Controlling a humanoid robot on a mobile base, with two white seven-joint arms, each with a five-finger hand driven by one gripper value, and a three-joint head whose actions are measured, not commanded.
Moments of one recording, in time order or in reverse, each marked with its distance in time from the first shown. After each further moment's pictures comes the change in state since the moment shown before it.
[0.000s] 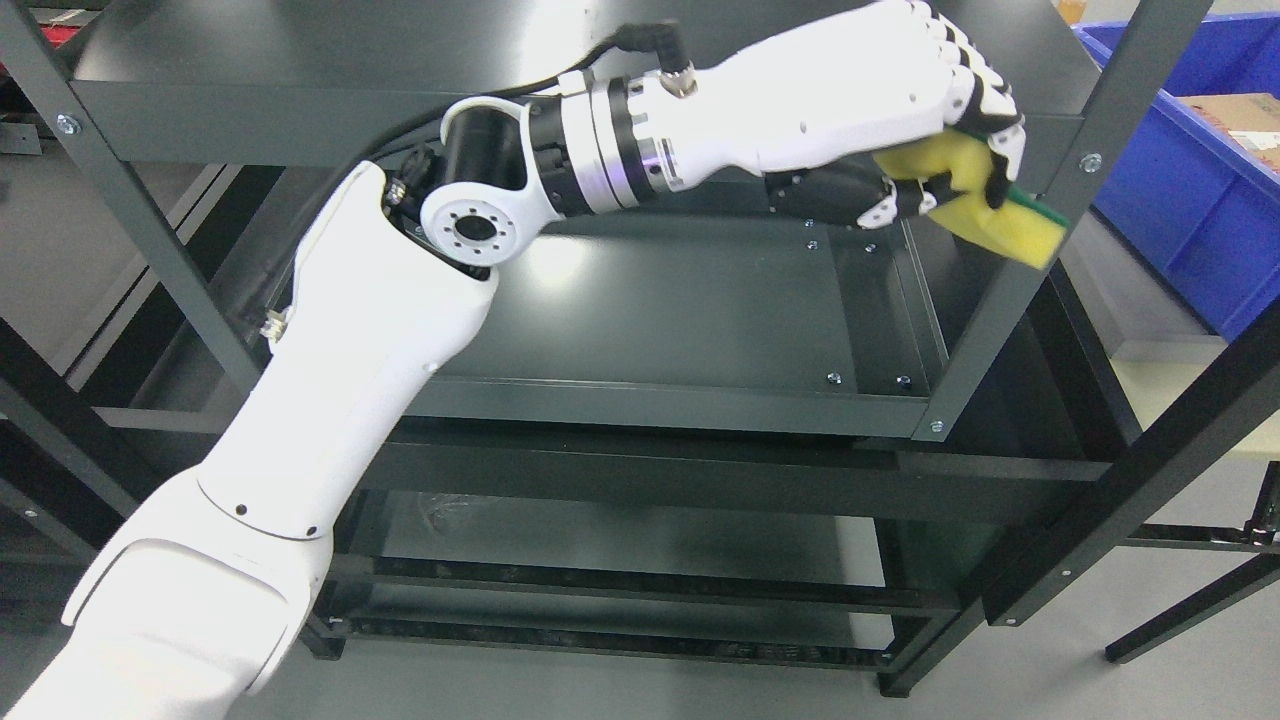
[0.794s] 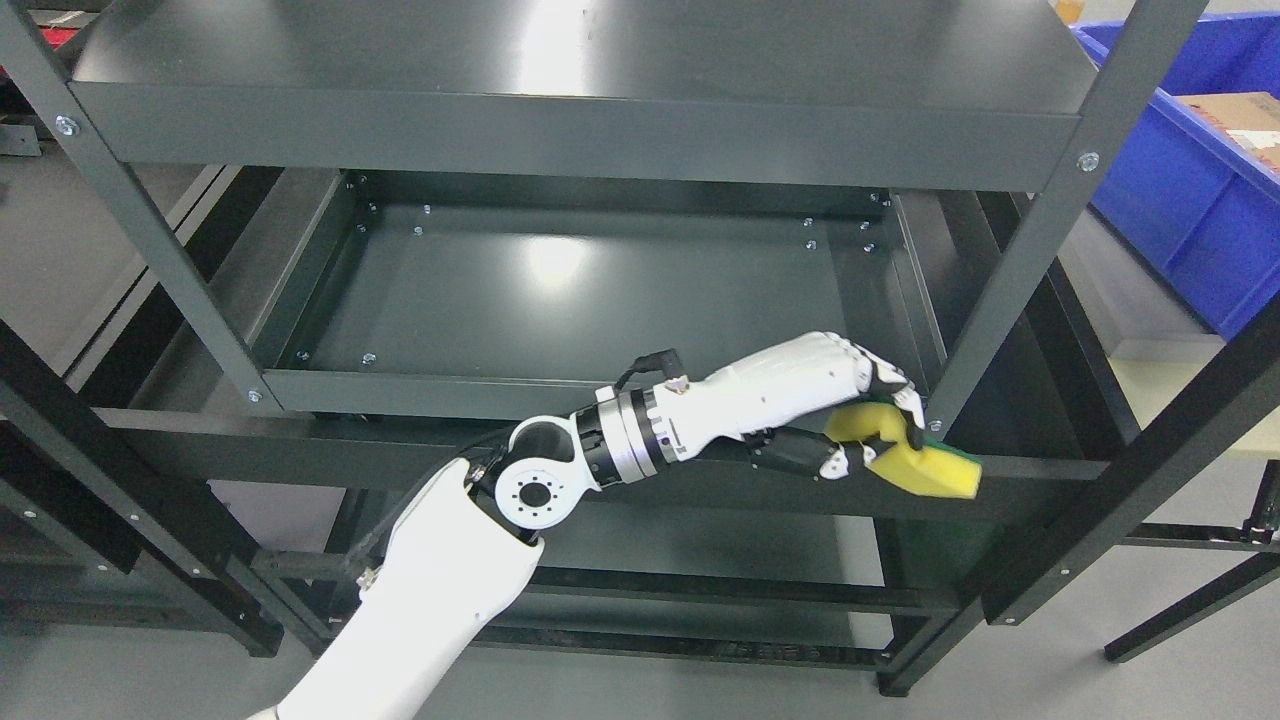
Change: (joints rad) left arm 0.520 -0.056 0.067 -0.025 0.085 0.213 0.099; right arm 0.000 0.000 0.000 0.000 0.000 -0.004 -0.001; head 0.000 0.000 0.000
